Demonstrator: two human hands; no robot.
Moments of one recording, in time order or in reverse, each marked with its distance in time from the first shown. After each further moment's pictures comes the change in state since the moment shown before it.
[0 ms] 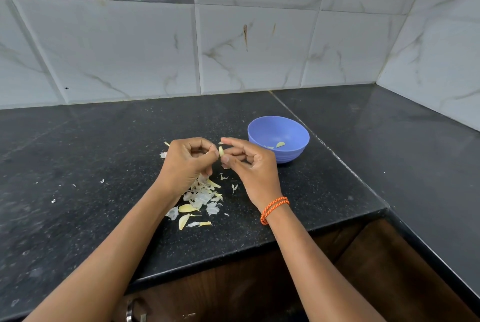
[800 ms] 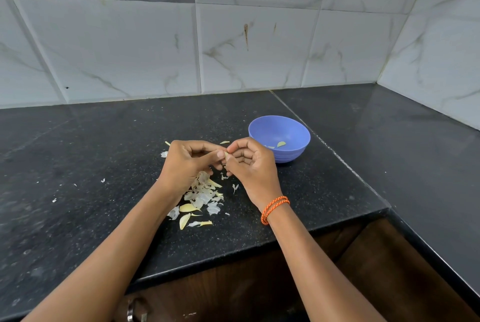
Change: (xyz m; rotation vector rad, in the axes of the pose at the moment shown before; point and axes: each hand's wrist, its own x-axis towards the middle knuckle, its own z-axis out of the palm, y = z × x) left_hand -0.004 0.002 0.000 -0.047 -0.048 0.020; right_hand -0.002 -0.003 0.002 -0.007 0.011 0.055
